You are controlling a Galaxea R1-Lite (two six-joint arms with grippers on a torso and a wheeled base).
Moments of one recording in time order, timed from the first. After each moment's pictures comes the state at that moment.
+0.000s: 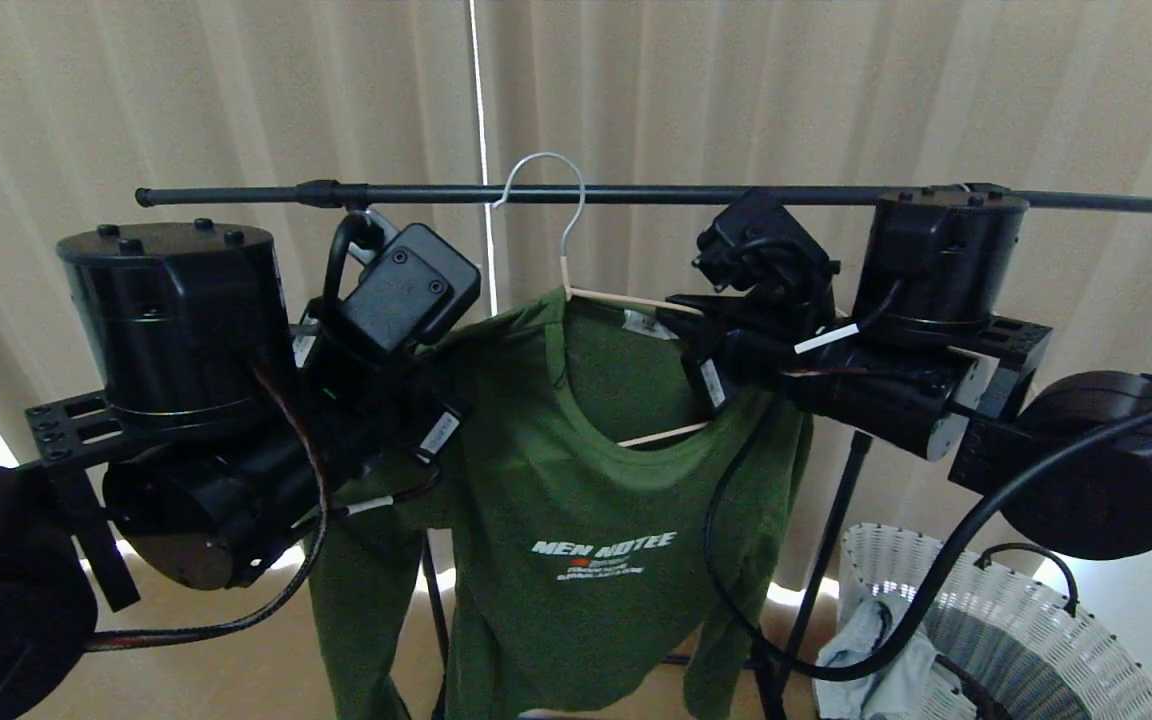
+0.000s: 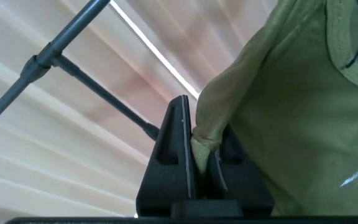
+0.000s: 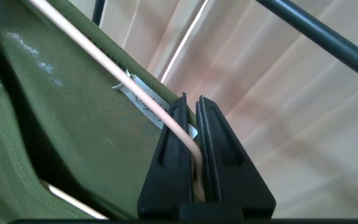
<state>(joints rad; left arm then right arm) -0.67 1.57 -0.84 -0.60 0.41 0.59 0.62 1.81 -1.10 -0.59 -0.06 -0.36</state>
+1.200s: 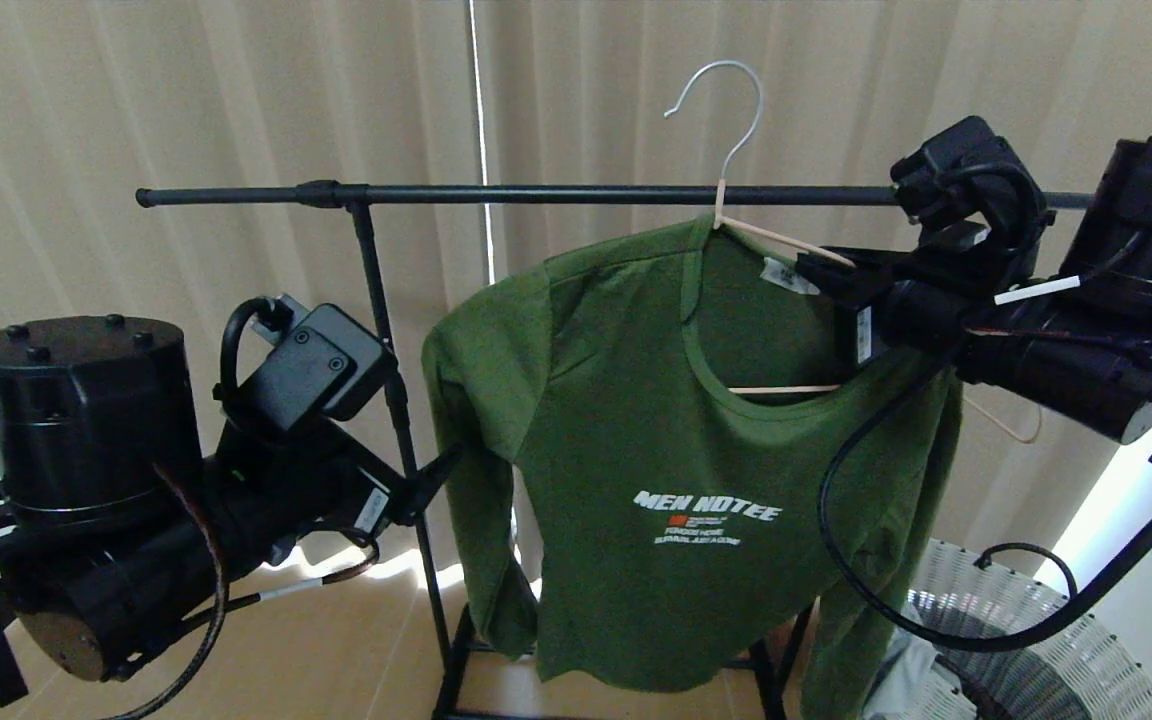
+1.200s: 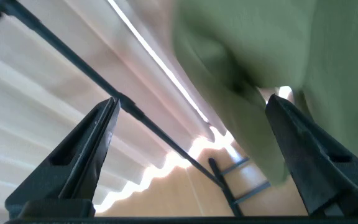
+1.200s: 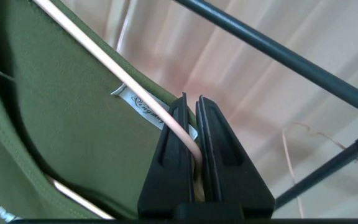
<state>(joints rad) -0.57 1.47 -0.62 -0.60 0.25 0.47 0.44 1.61 -0.97 -0.61 -0.06 -0.31</state>
